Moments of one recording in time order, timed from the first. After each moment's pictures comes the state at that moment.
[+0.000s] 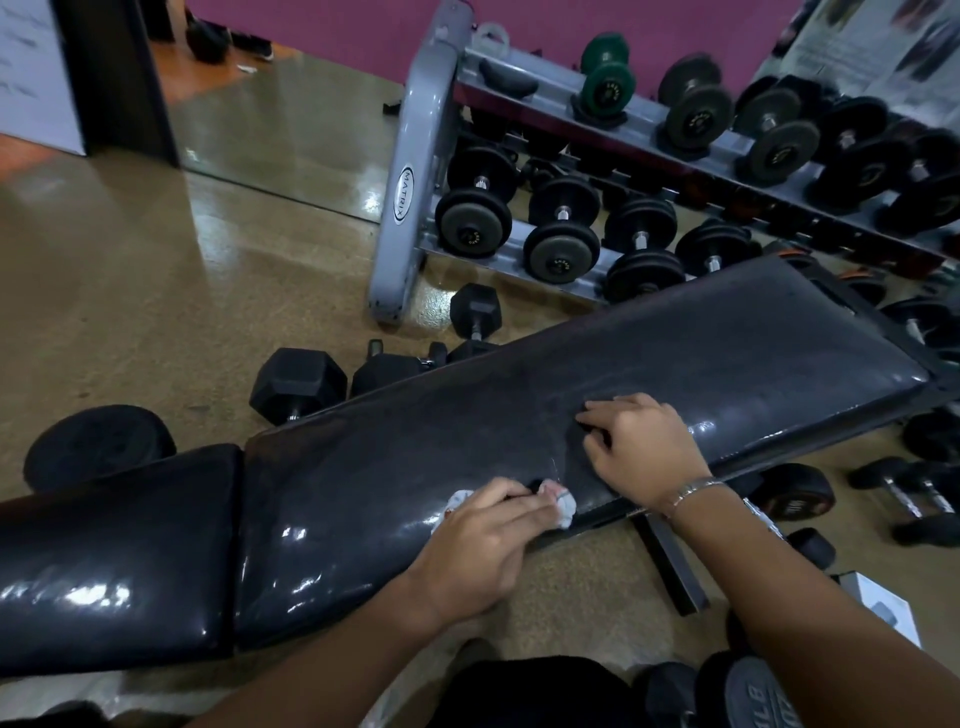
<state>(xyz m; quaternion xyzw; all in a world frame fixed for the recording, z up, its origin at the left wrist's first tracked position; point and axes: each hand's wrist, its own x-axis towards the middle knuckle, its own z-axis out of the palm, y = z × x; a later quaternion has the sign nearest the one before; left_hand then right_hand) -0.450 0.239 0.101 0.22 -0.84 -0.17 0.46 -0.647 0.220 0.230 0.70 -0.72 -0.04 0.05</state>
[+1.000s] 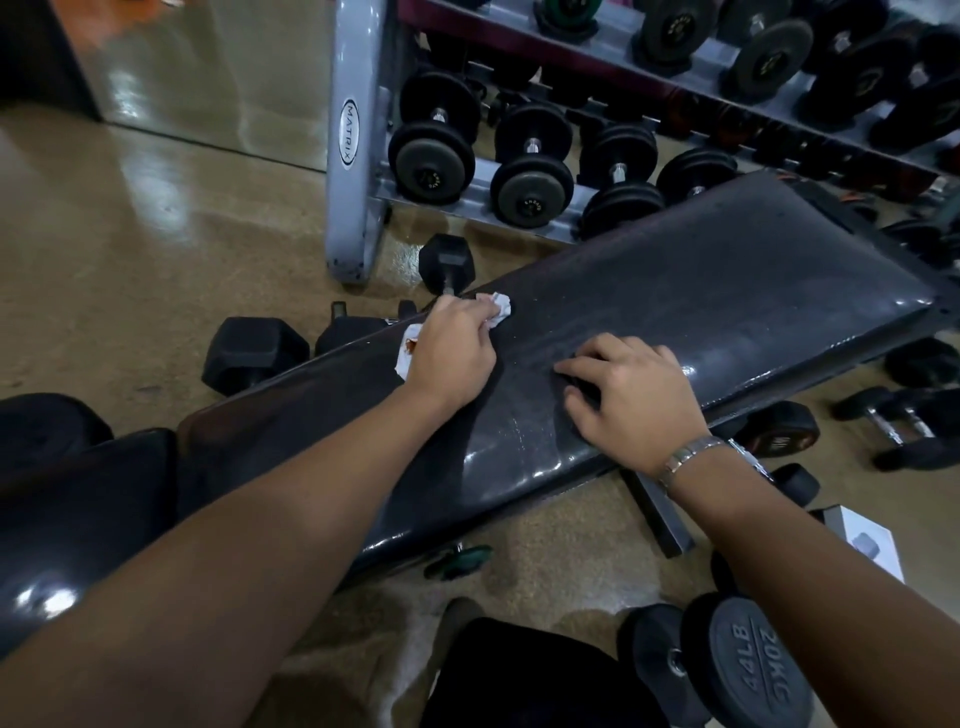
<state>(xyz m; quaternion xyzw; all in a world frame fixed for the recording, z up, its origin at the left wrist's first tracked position) -0.519 0.094 0.133 0.44 -0.76 -0.24 0.42 -0.681 0.223 0.211 0.71 -0.69 0.05 0.13</state>
